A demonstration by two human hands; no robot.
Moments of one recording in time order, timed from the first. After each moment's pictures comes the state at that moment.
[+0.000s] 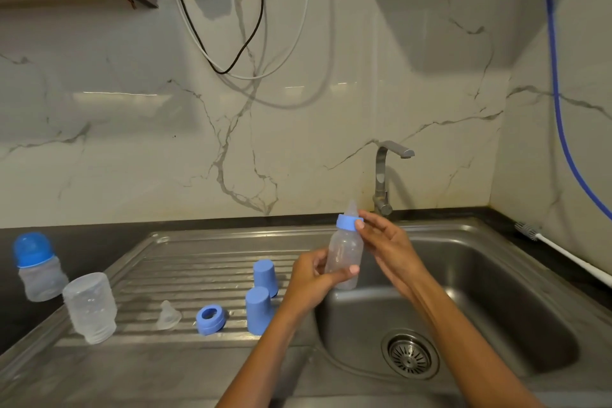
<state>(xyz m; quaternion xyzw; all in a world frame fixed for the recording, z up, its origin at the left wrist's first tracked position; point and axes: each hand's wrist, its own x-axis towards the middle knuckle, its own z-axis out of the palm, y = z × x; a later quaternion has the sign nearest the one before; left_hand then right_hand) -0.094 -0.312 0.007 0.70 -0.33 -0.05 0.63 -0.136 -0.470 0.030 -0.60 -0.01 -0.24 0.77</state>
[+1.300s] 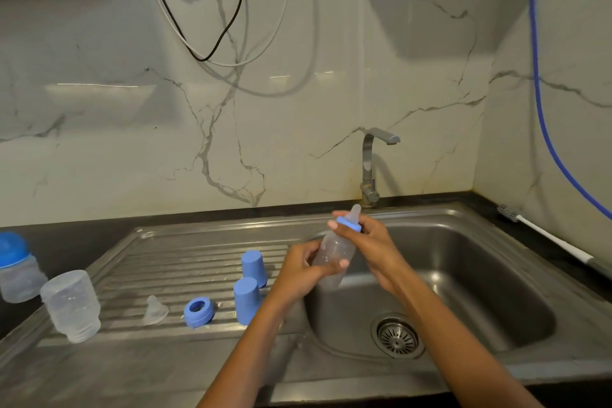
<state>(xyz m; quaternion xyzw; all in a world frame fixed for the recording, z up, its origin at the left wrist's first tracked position) -0.099 -0.309 0.010 0.71 -0.35 -0.10 0.60 -0.147 -0.449 0.028 -0.67 0.05 -0.22 0.71</state>
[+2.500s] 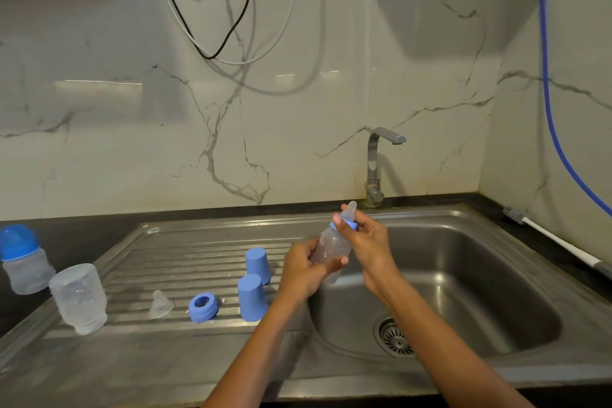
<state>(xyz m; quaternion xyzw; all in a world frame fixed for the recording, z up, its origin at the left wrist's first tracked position) -0.100 -0.315 0.004 0.74 -0.28 -0.01 0.61 -0.136 -0.434 0.020 -0.61 0.04 -0.31 0.73</state>
